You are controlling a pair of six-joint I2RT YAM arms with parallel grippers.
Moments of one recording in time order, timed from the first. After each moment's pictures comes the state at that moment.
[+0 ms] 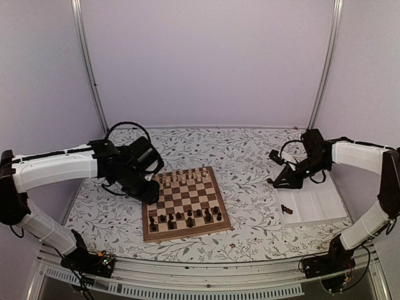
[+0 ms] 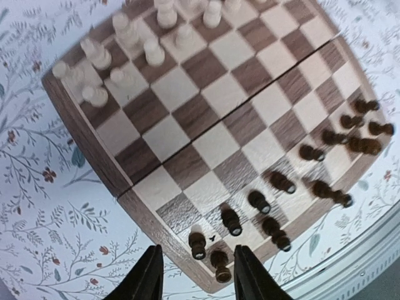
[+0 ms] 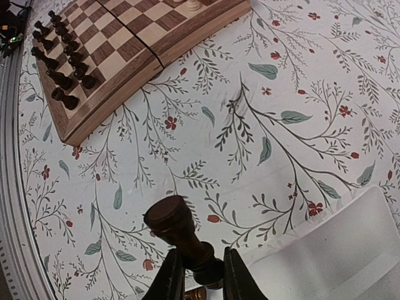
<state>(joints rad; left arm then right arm) -0.85 1.42 1.06 -0.88 -0.10 -0.44 0.21 1.50 0.94 -0.64 -0.62 -0.73</state>
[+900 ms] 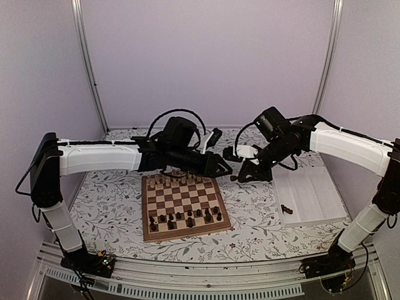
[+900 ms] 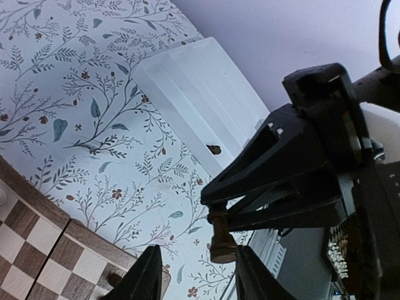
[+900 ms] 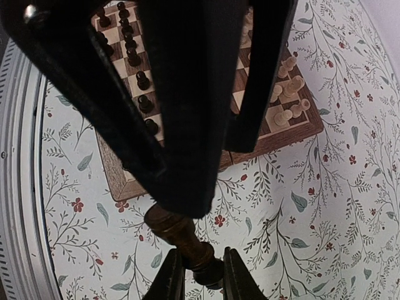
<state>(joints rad) -0.91 1.77 1.32 -0.10 0.40 -0.55 0.73 1.58 1.36 -0.82 -0.34 -0.70</state>
